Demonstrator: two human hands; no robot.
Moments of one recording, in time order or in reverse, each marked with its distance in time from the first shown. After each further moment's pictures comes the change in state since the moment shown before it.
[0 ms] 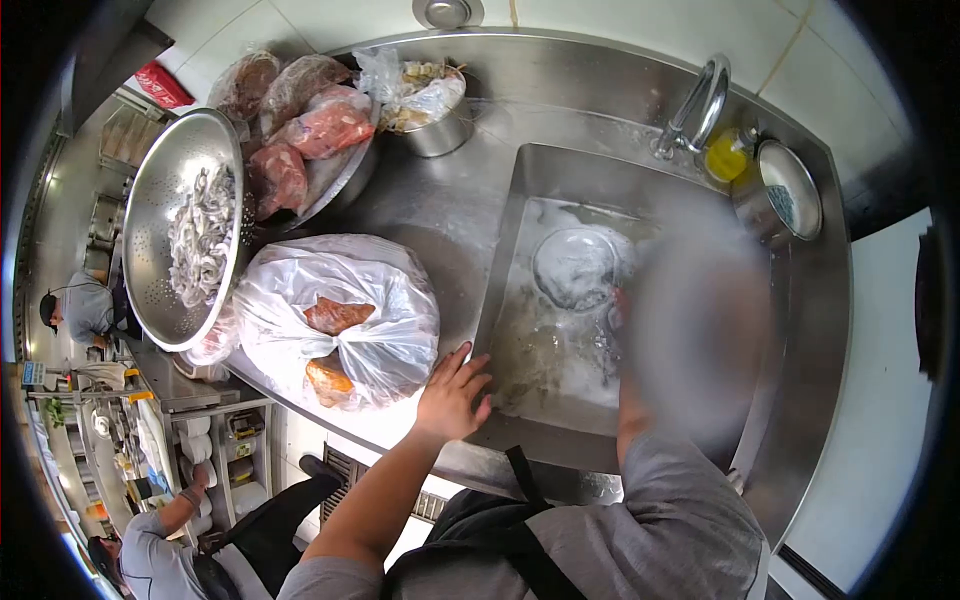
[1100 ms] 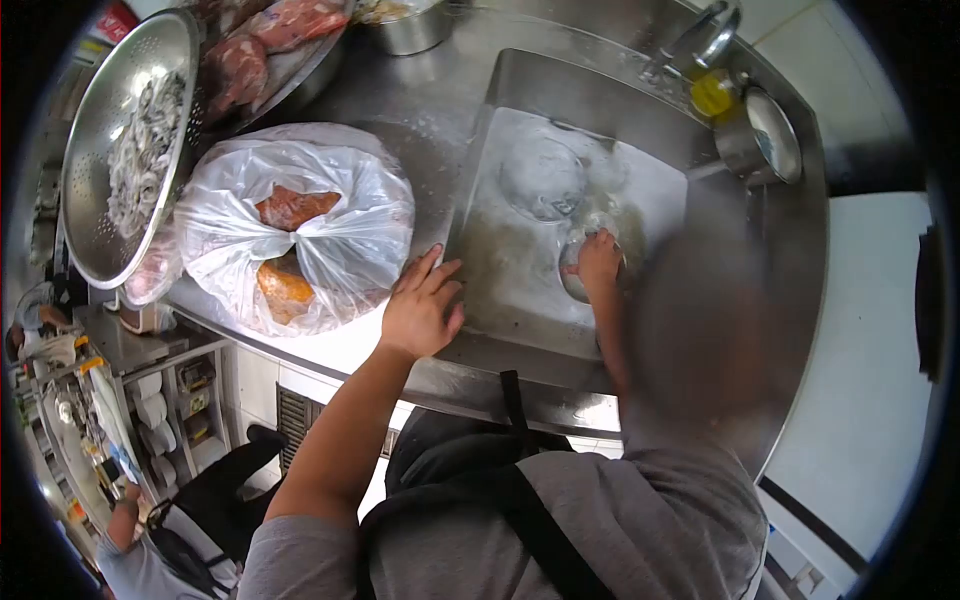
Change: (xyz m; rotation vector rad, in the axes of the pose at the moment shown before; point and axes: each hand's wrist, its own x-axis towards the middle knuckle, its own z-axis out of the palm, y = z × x) left_hand -0.006 -0.007 0.004 -0.061 0.035 0.007; right_hand -0.094 -0.016 -0.058 -1.062 -0.075 -0.724
